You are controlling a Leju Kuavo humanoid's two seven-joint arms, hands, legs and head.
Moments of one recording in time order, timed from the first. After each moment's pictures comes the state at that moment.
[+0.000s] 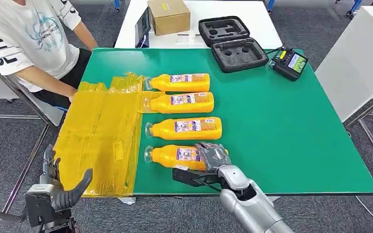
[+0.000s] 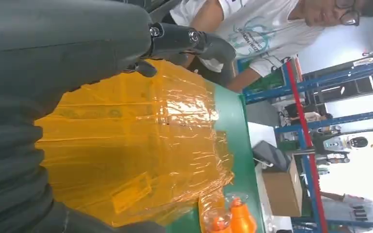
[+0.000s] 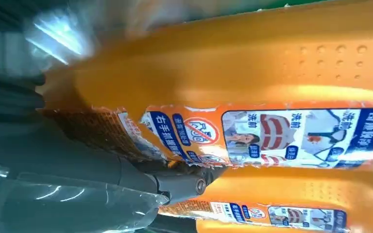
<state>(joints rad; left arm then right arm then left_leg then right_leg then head) 0.24 -0.24 0.23 -1.68 -0.16 0.28 -0.61 -0.36 -0.02 0.47 -1.10 1.01 -0.01 0.11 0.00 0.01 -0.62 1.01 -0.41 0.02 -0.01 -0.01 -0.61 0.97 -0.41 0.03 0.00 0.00</state>
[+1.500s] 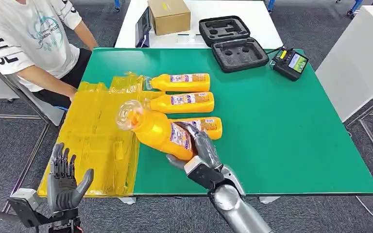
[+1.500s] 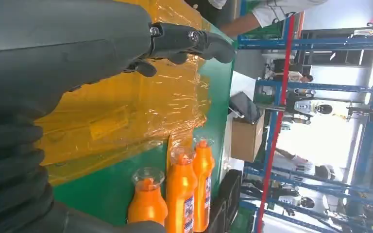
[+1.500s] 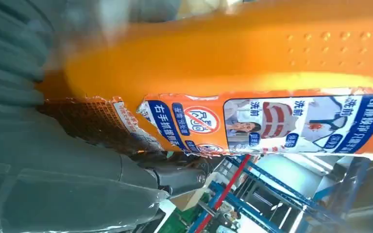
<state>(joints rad) 0.24 -0.24 0.20 -1.67 0.15 0.03 -0.63 -0.26 0.11 0.33 -1.25 0.36 -0.28 -0.57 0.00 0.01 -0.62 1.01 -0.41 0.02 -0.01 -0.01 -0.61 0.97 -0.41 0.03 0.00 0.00</state>
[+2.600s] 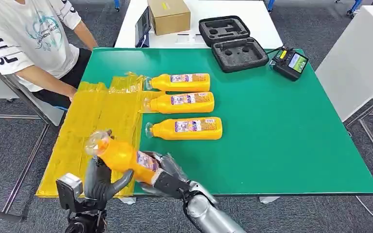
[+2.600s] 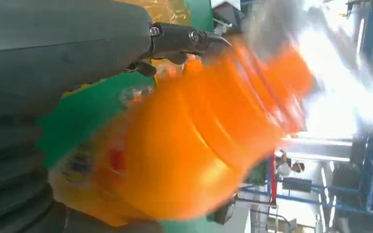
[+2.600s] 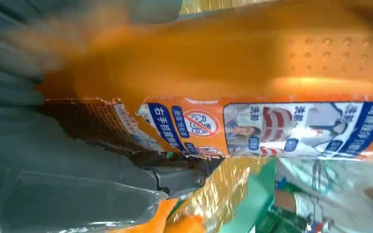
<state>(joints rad) 0.14 -0.16 -0.07 -1.60 0.05 0.01 -0.61 -0.35 0.28 0.44 -0.78 0.33 -0.17 -0.60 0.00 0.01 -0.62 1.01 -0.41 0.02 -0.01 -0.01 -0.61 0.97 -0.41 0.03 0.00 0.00</state>
